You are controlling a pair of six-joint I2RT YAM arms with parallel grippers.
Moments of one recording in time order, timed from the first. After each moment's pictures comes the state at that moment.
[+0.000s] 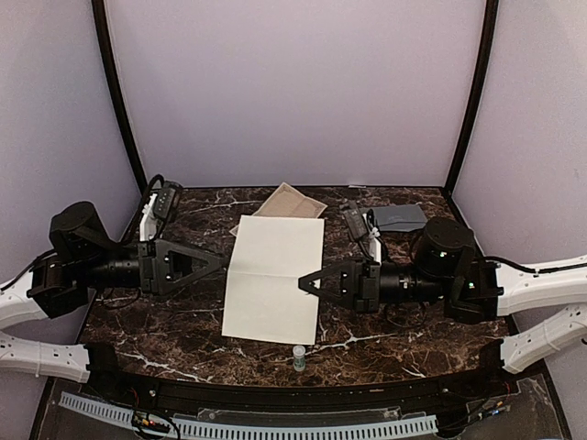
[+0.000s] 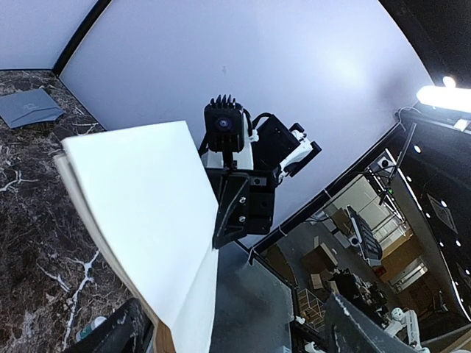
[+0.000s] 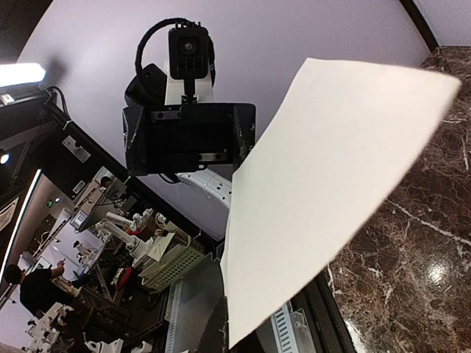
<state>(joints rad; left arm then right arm) -1.03 0.74 0.73 0.00 0.40 -0.79 1.22 1.13 0.72 0.43 -0.33 0.77</state>
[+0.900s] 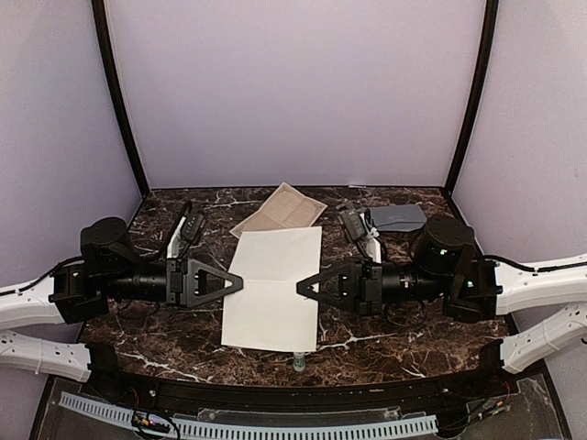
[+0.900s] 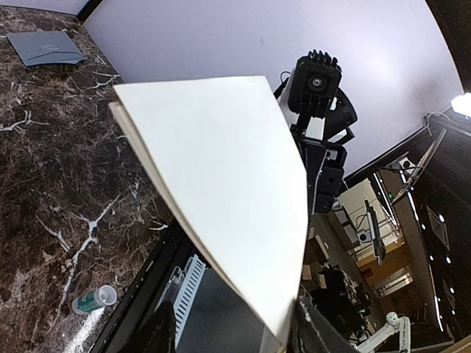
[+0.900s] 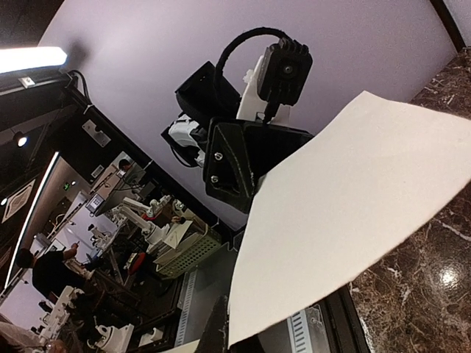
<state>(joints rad) -1.03 0.80 0.64 0.05 0.42 -0.88 1.22 1.15 0.74 0.44 -0.42 0.76</state>
